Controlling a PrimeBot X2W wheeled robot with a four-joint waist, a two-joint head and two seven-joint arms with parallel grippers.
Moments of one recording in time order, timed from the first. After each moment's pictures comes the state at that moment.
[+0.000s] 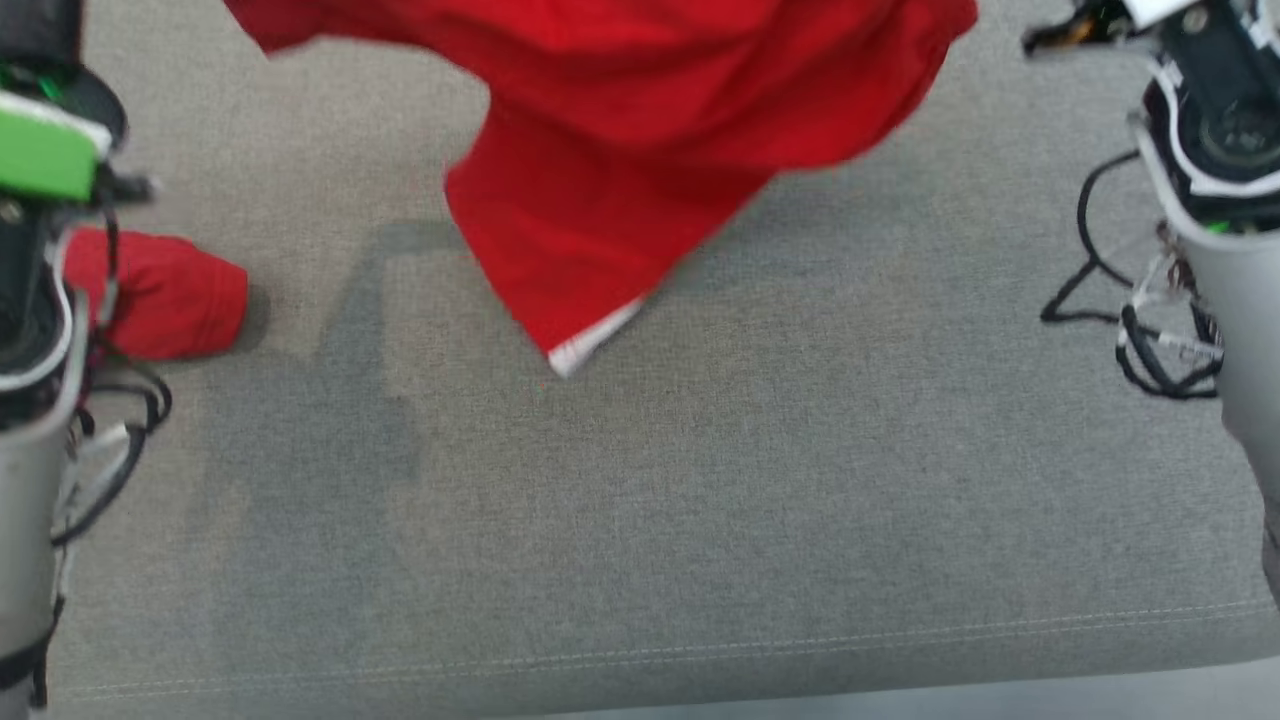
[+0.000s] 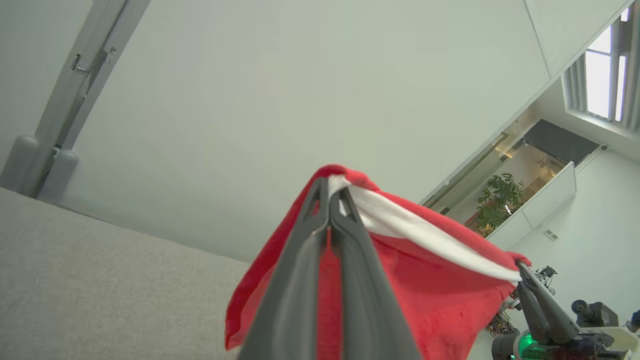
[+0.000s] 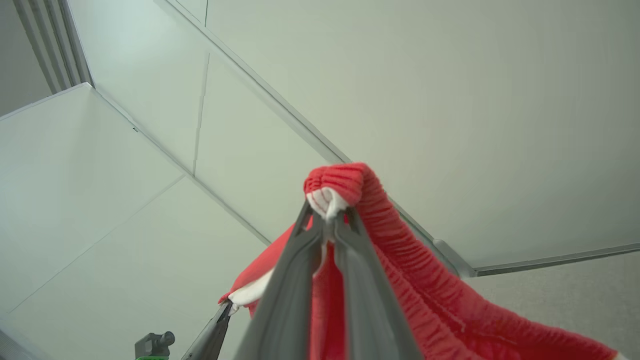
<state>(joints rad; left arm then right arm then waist) -0.72 0.40 -0.26 -0.12 -1.37 0.12 -0.01 -0.90 -0.31 0.43 -0.01 1.35 -0.13 0.08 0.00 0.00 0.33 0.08</state>
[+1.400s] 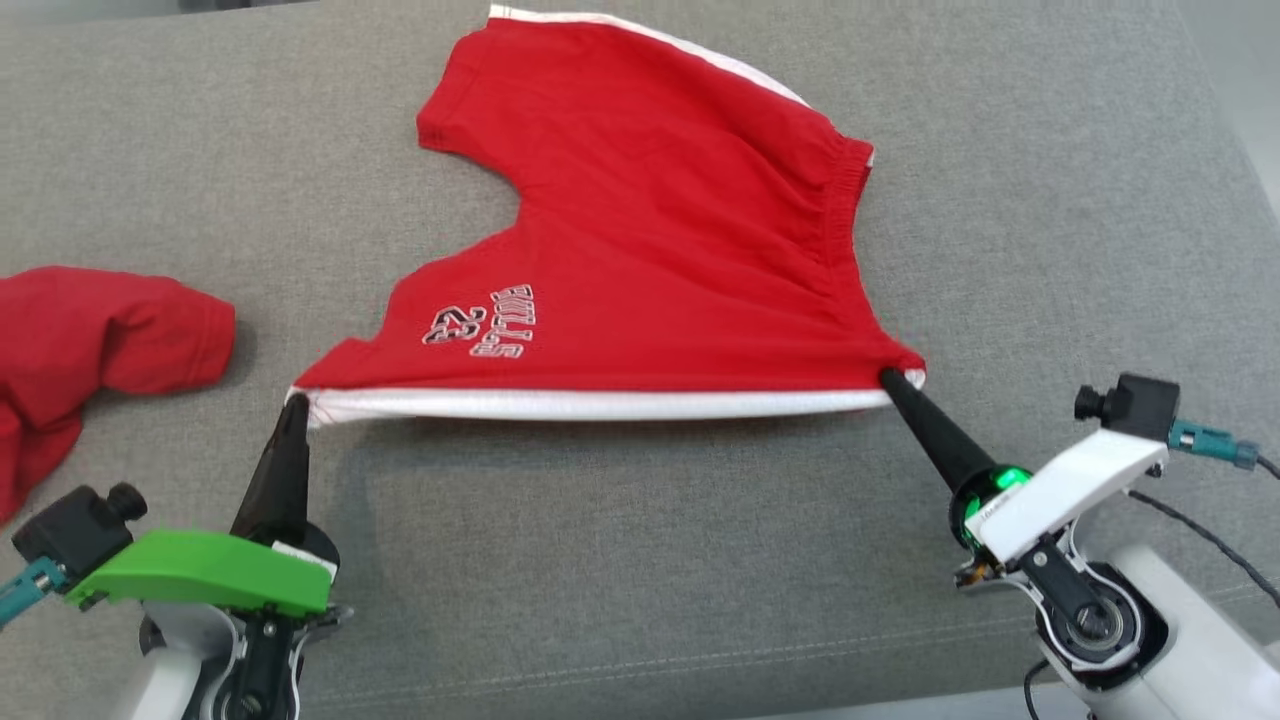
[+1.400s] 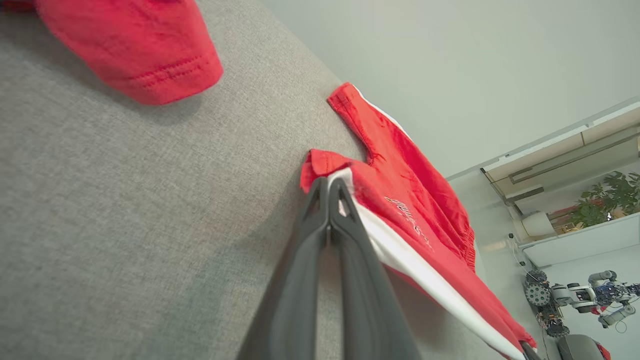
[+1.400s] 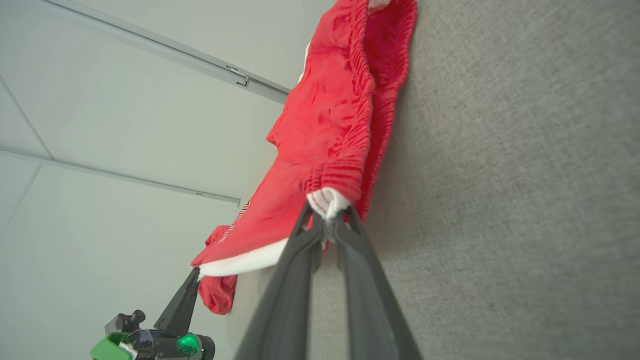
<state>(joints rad) -0.12 0.30 -0.33 -0.04 -1.26 0.12 -0.19 -0.20 -0.36 0.55 0.08 1.40 0.04 -0.03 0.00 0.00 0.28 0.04</state>
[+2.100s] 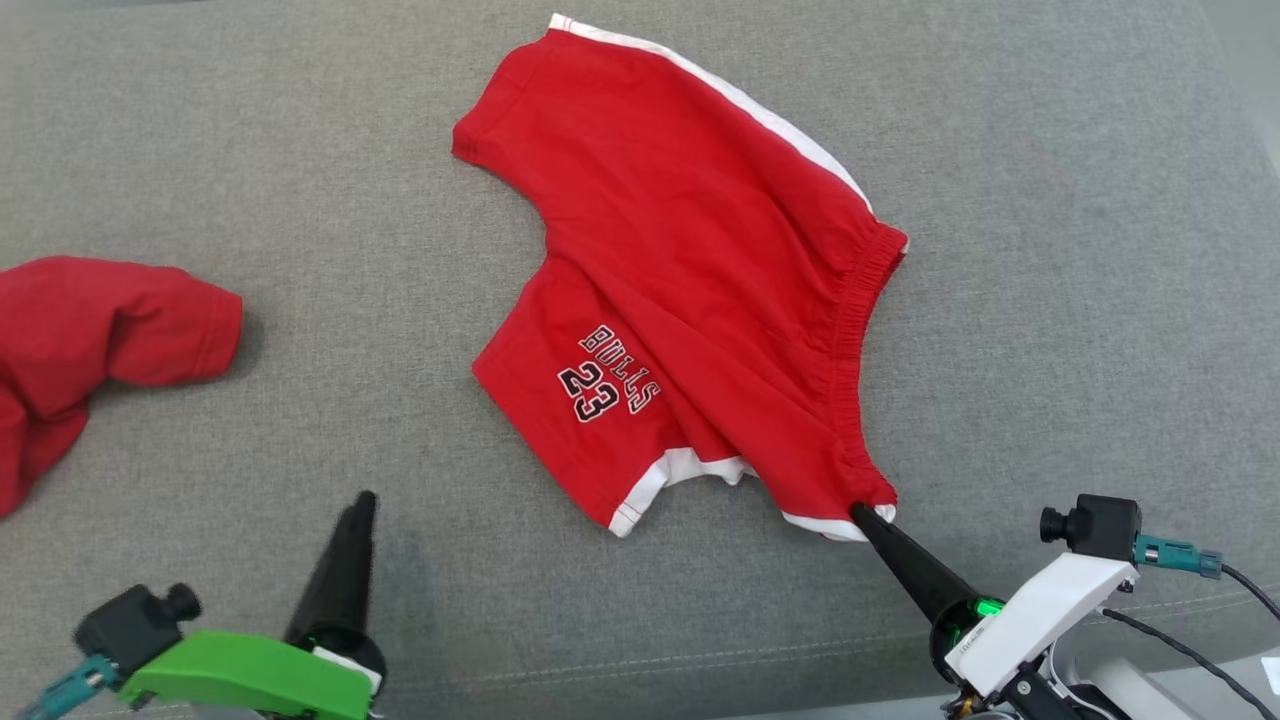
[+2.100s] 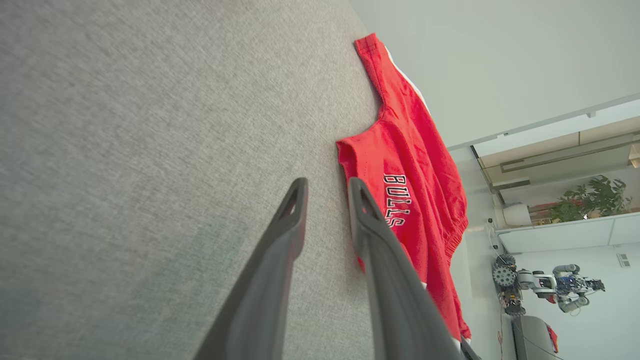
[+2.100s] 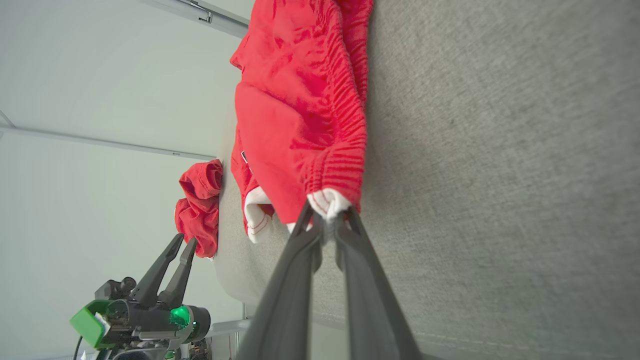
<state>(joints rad) 0.12 0.28 -0.32 -0.22 -1.31 0.13 -0.15 0.01 -0.40 0.63 -0.03 1.36 0.03 -0.04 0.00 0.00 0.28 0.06</state>
